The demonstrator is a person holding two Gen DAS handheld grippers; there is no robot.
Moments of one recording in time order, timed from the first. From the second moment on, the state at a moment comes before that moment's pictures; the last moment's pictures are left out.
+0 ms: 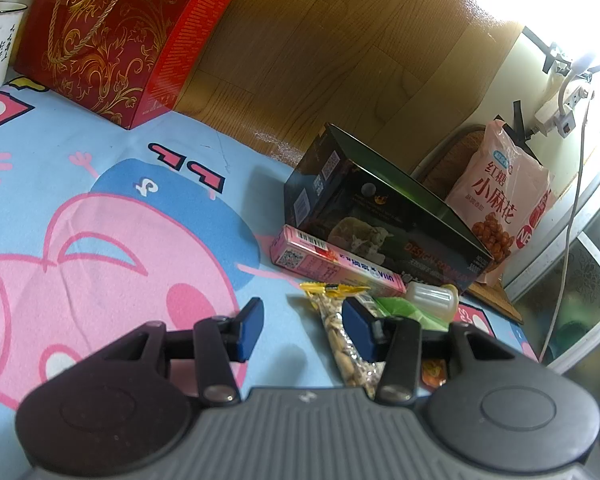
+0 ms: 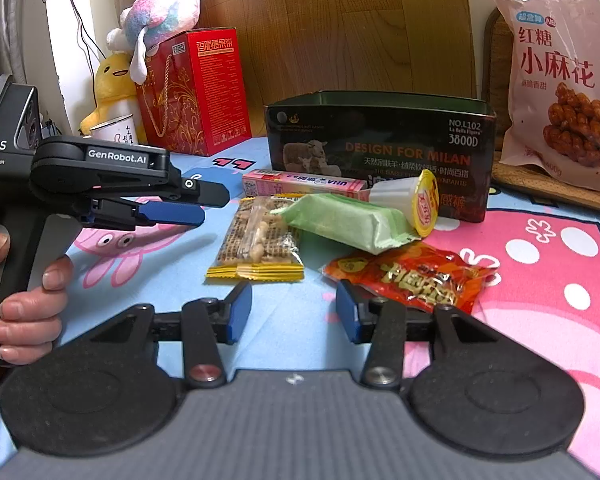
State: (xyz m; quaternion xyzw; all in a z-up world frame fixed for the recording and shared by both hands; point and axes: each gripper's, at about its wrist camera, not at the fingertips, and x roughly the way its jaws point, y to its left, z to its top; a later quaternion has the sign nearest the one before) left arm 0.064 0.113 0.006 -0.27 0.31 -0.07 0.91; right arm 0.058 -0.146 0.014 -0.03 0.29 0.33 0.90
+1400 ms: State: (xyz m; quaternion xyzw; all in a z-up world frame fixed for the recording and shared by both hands) left arm 0.064 0.112 0.006 -0.27 0.30 -0.07 0.91; right arm 0.059 -0.146 0.013 -0.03 0.30 0.33 0.90
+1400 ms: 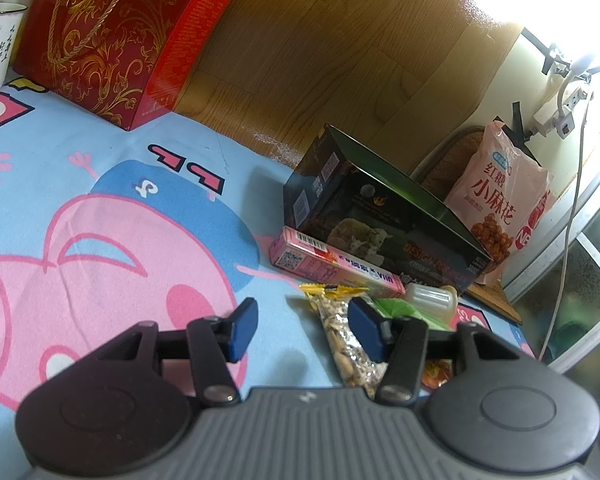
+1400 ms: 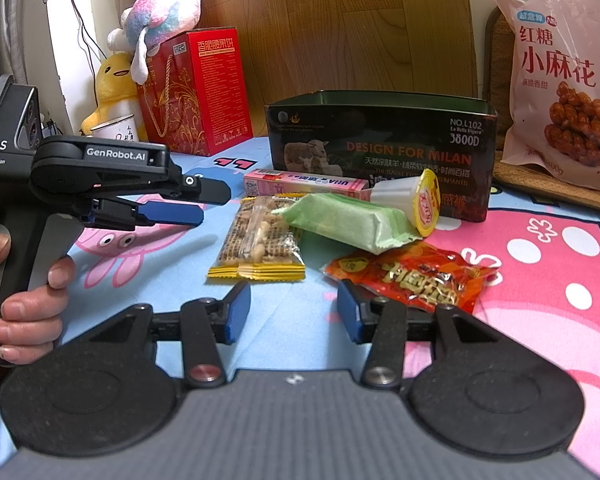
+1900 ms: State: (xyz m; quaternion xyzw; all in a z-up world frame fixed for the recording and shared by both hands) left arm 0.064 0.116 0.006 -0.27 0.30 -0.06 0.91; right arm 0.057 -0.140 0.013 -0.04 0.29 0.33 0.90
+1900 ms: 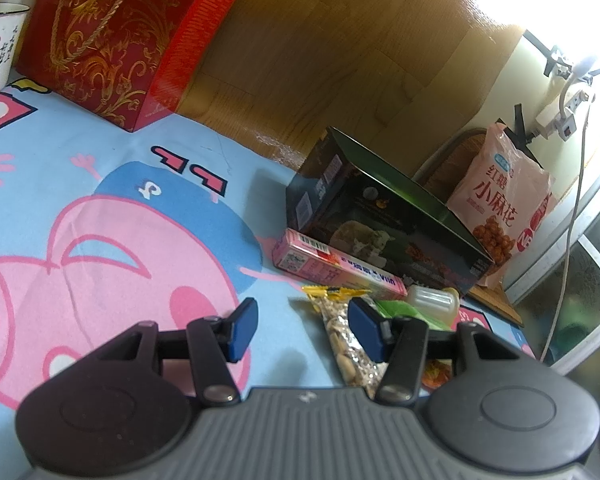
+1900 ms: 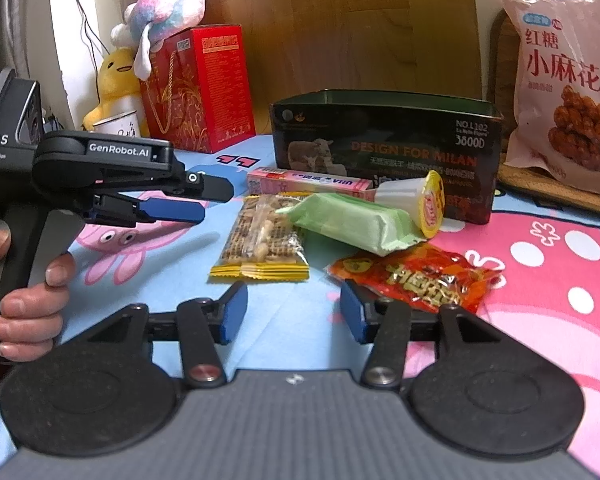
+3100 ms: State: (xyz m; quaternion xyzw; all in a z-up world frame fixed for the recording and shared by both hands) left arm 0.061 0.134 0.008 -0.30 0.30 -0.07 0.90; right arm 0.052 -0.082 0.019 -0.15 0.26 0.42 0.86
